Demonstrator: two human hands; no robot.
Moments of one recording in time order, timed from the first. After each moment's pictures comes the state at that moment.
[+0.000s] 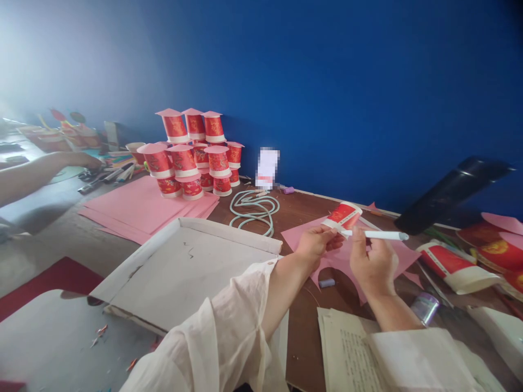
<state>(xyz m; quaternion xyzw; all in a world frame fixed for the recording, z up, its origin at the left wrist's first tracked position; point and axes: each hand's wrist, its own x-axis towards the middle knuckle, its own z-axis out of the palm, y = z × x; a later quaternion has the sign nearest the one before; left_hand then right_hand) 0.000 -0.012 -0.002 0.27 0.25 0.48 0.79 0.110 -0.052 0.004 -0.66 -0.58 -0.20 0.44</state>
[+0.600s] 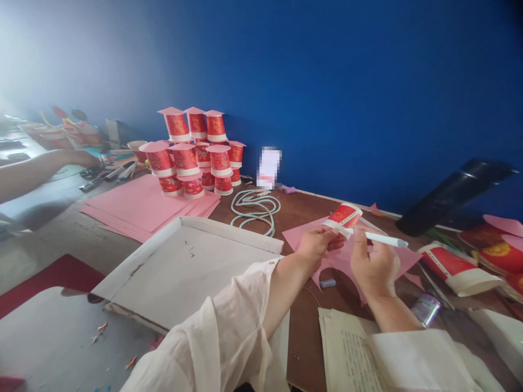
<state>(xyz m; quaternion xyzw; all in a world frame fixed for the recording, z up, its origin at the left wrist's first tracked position) 0.000 -0.010 -0.005 0.29 0.24 0.49 0.79 0.108 -0.053 0.006 -0.64 -0.59 -0.21 0.45</state>
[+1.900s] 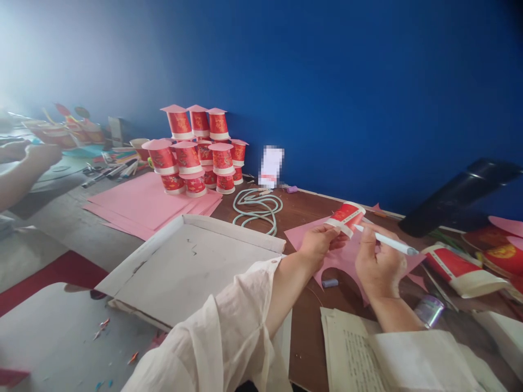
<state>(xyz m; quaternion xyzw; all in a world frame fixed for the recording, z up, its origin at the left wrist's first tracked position) -0.002 -0.013 0.005 0.26 0.27 0.49 0.79 0.107 -0.055 0.009 -0.61 -0.58 -0.19 0.50</state>
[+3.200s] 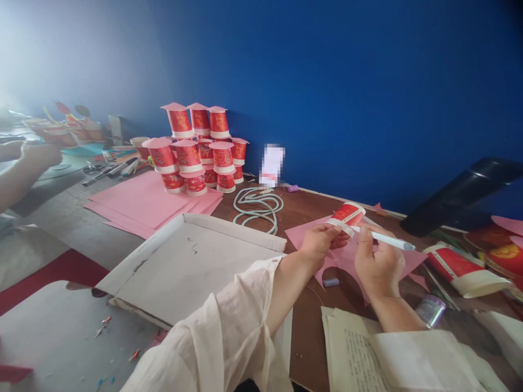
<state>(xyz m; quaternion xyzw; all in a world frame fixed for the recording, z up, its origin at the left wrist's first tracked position) -0.002 -0.013 0.004 0.26 0.26 0.49 0.79 0.107 -0.053 0.007 -0.63 -0.59 -0.18 0.47</state>
